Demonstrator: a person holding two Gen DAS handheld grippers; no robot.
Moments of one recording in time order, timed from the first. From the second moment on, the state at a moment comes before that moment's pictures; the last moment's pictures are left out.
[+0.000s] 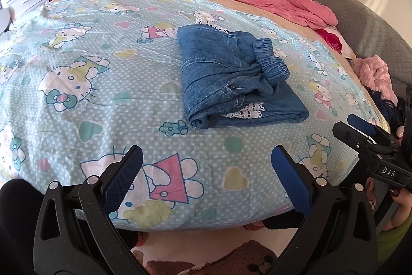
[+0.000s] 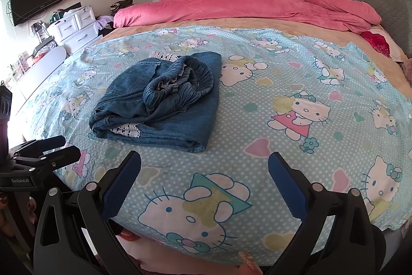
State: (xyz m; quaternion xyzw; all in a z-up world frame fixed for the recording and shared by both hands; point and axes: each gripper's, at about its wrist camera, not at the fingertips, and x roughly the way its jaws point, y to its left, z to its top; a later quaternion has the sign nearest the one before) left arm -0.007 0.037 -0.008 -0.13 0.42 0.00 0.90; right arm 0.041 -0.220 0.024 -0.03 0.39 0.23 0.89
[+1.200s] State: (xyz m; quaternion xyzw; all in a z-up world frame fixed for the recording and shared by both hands) left arm -0.006 0.035 -0.001 -0.11 0.41 0.03 0.90; right arm 0.046 -0.218 0.015 -0.05 0.40 0.22 0.89
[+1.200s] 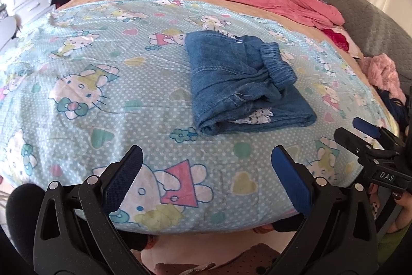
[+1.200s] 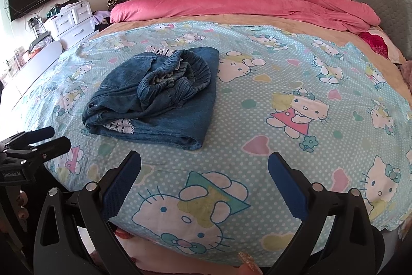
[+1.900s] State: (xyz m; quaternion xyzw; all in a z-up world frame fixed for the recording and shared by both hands) left arm 0.064 0.171 -0.016 -0.14 0.44 0.17 0.87; right arm 0.197 -0.363 0.015 0.01 0.41 0.05 0.91
